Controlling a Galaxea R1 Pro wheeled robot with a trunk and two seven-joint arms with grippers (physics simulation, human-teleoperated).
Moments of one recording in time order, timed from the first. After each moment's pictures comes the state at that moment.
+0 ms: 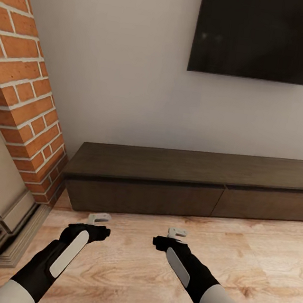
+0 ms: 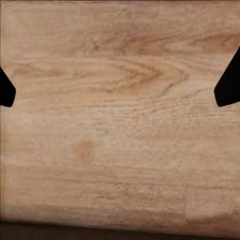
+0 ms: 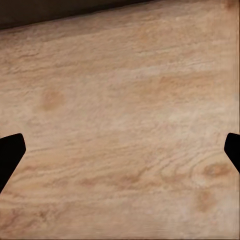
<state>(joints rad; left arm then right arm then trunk) -0.50 0.08 -0.36 -1.16 0.70 0.72 0.49 -0.66 0.05 0.57 -0.69 -0.70 0.37 -0.38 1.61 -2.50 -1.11</state>
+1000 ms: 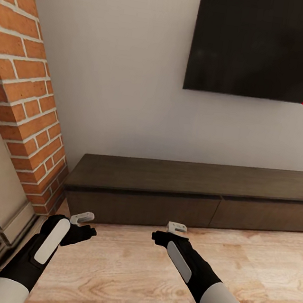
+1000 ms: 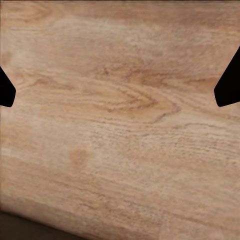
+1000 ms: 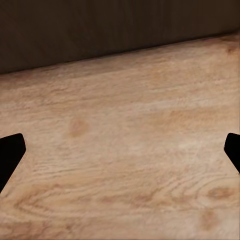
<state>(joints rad) -0.50 0.07 -0.06 -1.16 0.77 0.96 0.52 -0.66 0.04 0.54 -0.77 -0.70 0.45 -0.38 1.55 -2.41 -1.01</state>
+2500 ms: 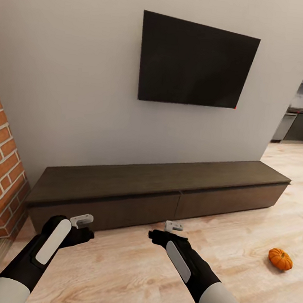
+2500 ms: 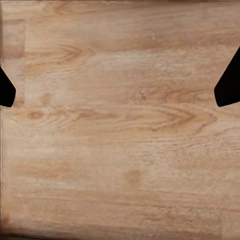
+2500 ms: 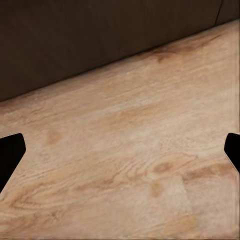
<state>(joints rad) -0.50 0.07 -0.07 -1.15 0.77 0.97 0.58 -0.66 0.05 0.54 -0.78 -0.70 0.44 -0.32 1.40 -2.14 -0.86</state>
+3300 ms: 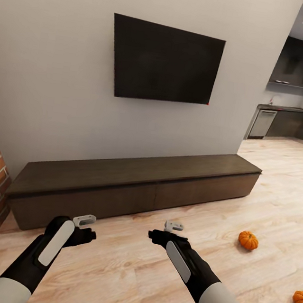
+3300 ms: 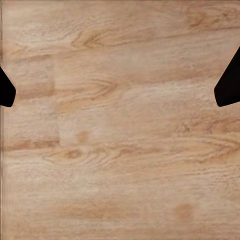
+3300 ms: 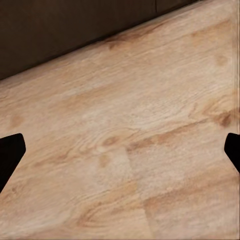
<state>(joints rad) -0.50 0.07 -0.12 -1.15 0.76 0.97 0.58 -0.66 0.05 0.54 -0.78 -0.70 0.43 -0.31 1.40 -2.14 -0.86</state>
